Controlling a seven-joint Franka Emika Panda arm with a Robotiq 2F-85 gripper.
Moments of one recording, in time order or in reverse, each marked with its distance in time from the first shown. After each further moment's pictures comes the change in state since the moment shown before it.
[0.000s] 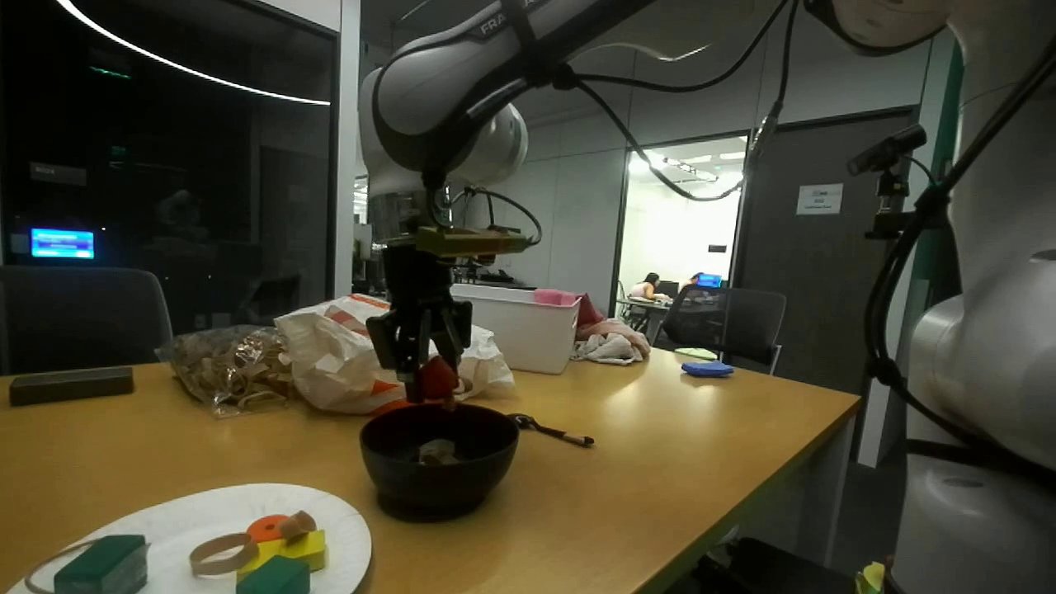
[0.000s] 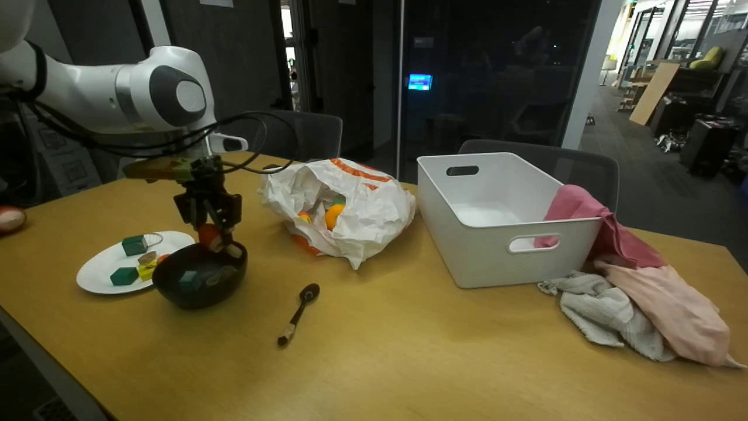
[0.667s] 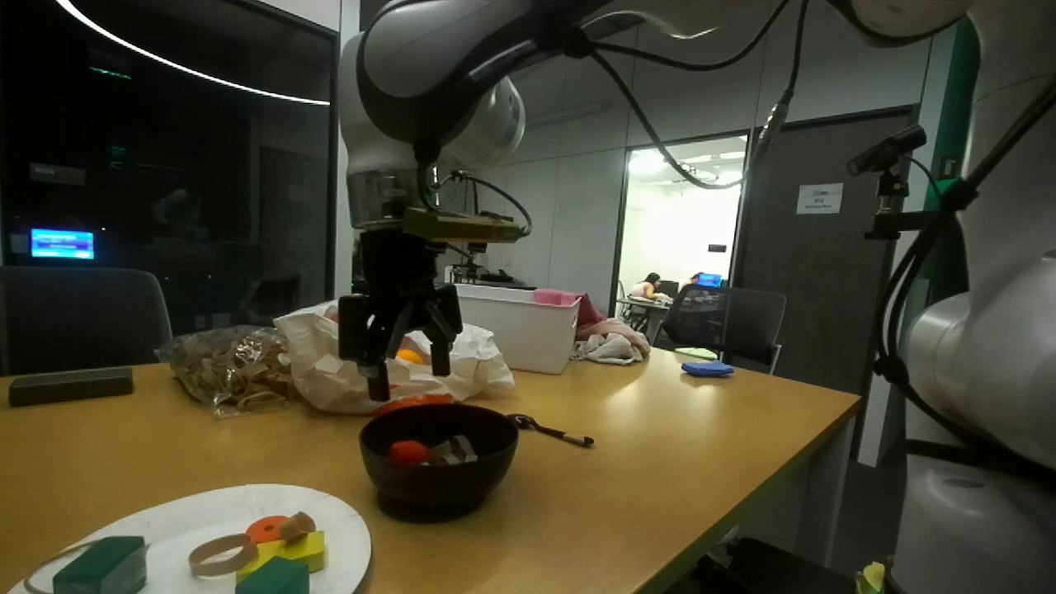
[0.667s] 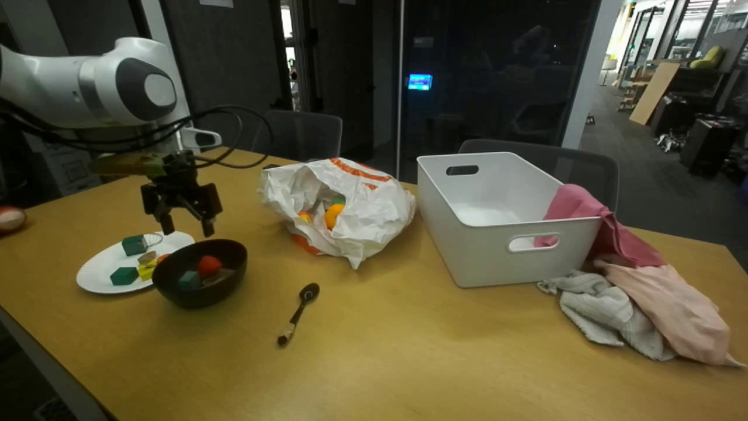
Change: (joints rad) arm 0.031 -0.041 0.059 -0.015 0.030 -0.001 -0.016
